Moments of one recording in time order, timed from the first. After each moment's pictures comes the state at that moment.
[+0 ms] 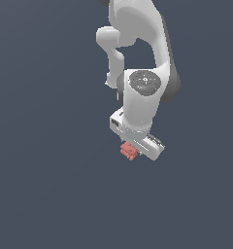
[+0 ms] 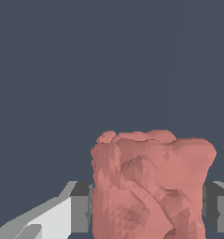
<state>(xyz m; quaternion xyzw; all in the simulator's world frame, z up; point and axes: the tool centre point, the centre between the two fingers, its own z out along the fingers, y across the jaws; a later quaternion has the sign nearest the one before) 0.062 0.060 0.167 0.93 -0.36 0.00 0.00</state>
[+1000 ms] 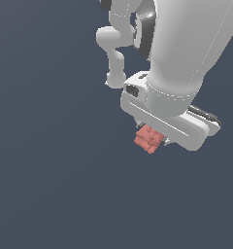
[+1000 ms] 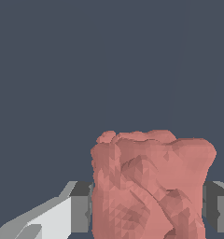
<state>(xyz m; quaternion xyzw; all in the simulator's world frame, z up) 0.107 0.096 0.322 0.93 -0.35 0.00 0.00</state>
